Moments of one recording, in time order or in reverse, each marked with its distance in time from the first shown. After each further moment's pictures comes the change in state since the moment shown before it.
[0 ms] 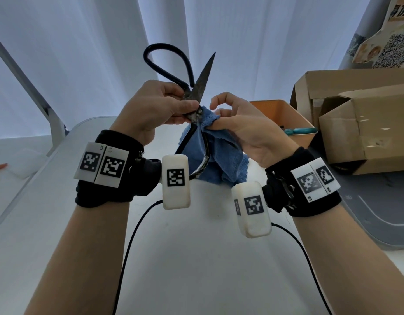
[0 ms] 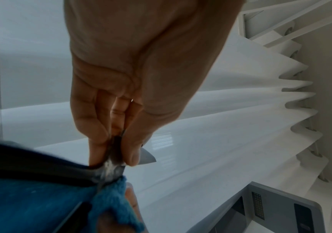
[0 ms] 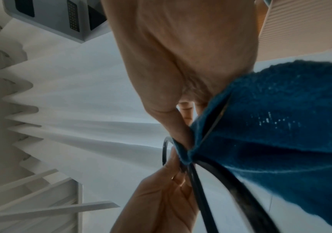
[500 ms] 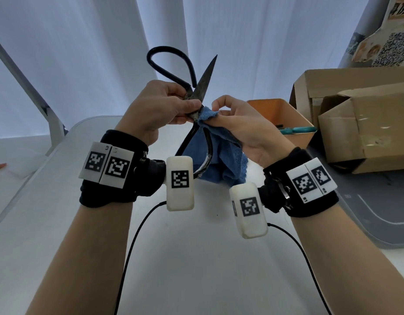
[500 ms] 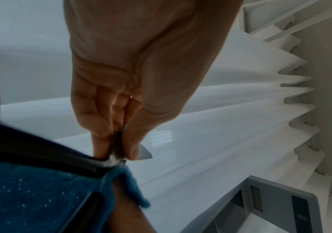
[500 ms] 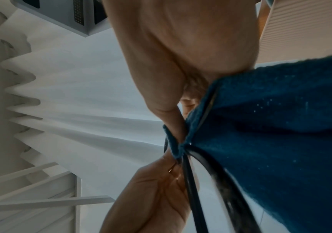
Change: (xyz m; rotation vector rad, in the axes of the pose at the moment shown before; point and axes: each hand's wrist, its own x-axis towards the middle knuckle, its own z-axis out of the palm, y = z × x) left_hand 0.001 -0.001 0.005 0.031 0.001 0.002; right_hand 0.000 0.003 0.003 -0.053 0.054 -0.016
